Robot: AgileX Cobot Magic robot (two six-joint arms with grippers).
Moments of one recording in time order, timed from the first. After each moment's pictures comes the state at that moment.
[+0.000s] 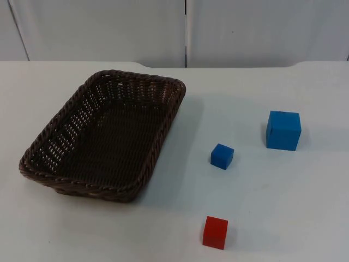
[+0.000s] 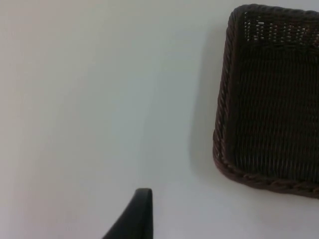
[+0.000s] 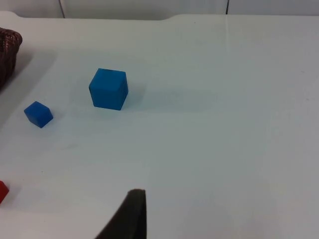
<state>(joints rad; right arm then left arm) 0.06 0.00 -0.52 0.00 1.08 -0.01 0.01 0.66 -0.61 -0.10 0.72 0.09</state>
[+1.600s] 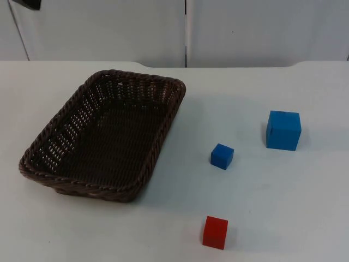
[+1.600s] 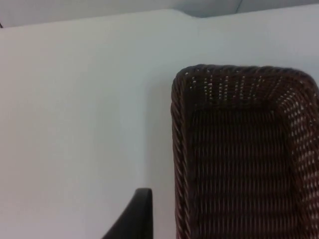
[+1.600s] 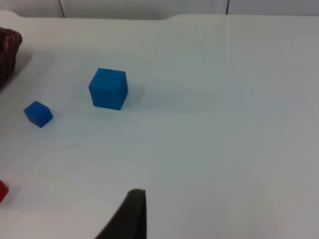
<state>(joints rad) 0.06 0.00 -0.52 0.00 1.08 -0.02 0.01 1.44 -1.12 -0.45 0.65 0.47</state>
